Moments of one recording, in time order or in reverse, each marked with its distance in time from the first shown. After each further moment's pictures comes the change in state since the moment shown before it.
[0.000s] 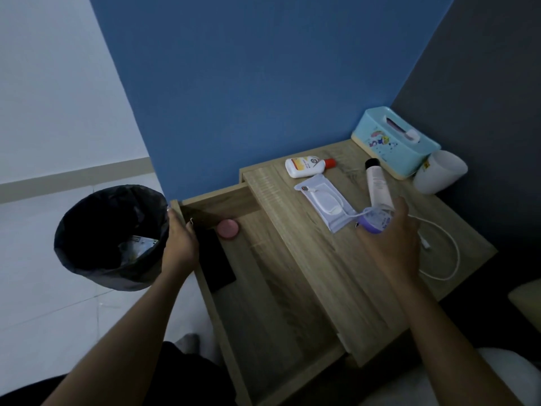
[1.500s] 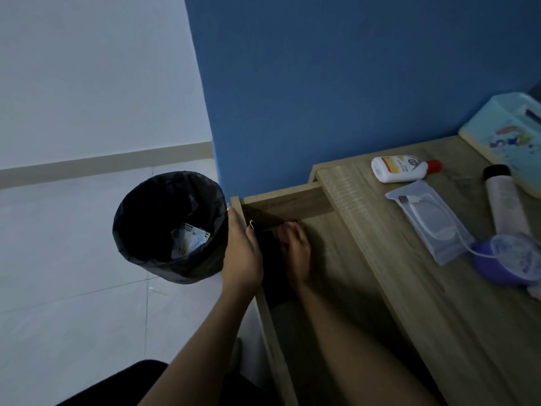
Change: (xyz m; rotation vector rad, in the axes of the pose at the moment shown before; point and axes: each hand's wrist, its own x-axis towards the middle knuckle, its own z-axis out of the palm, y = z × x) left_hand 0.000 -0.004 0.011 -0.108 0.093 0.043; right_hand -0.077 -0.099 0.292 0.134 -0.463 -0.448
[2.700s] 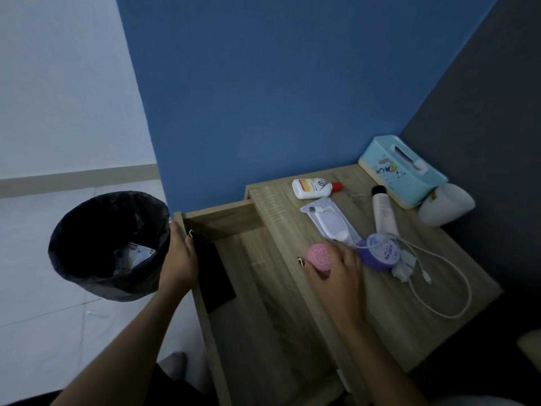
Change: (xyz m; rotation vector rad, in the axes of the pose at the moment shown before) left_hand 0.000 -0.003 -0.008 0.052 -0.066 0.057; right_hand -0.103 0.030 -0.215 -0.309 0.282 0.115
